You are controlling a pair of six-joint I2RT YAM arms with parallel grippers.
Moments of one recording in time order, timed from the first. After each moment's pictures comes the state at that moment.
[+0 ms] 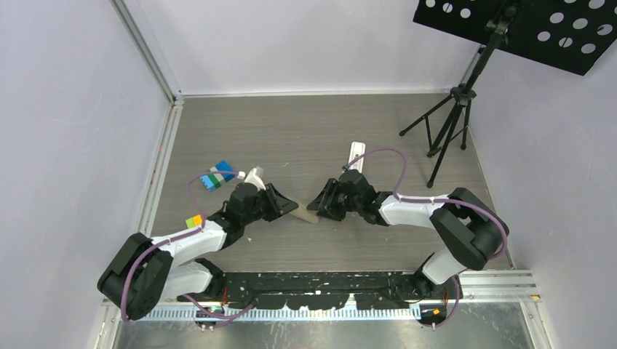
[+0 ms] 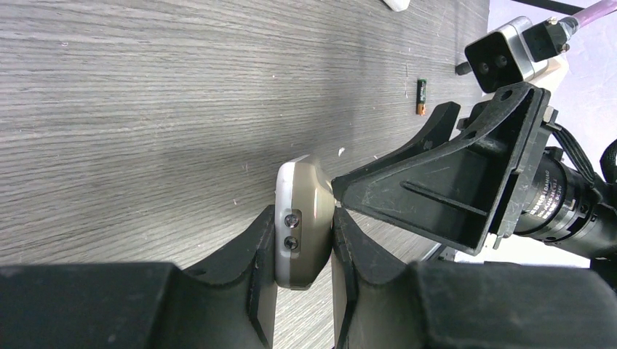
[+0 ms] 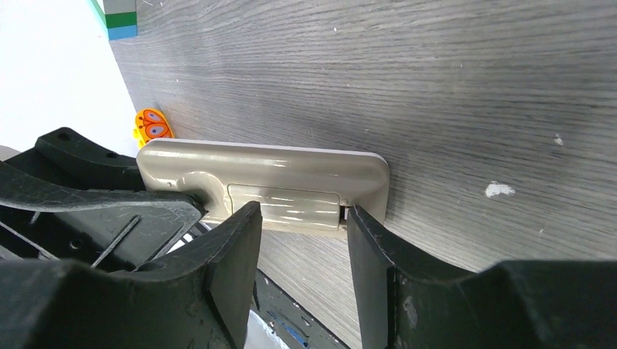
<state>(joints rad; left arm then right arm) -0.59 1.17 0.33 0.34 0.19 -0.96 0.76 1.55 0.63 0.22 -0.20 1.16</state>
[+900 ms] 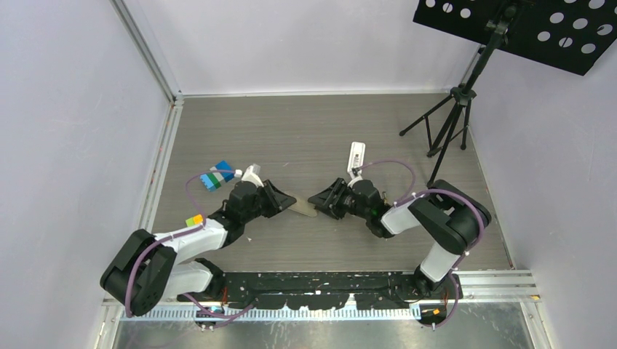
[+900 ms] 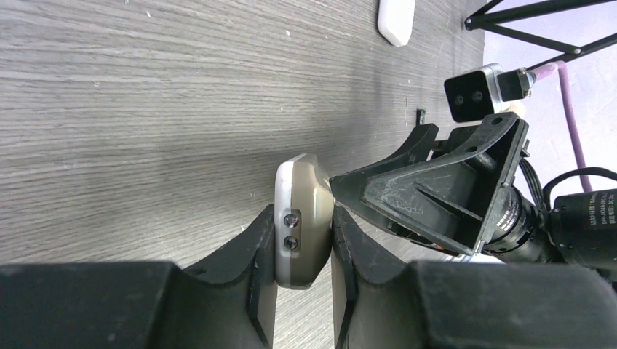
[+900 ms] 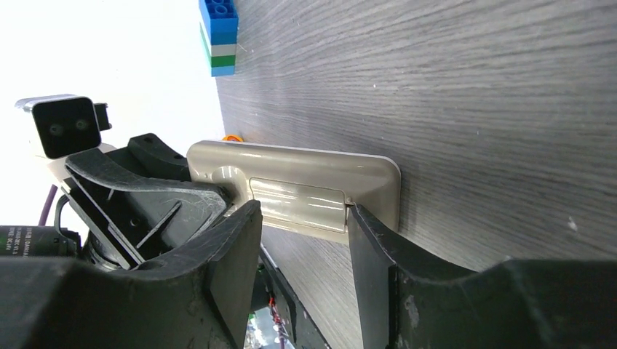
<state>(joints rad) -0.57 1.21 0.33 0.40 0.15 -0.97 0.71 1.67 0.44 0.83 -0.22 1.30</state>
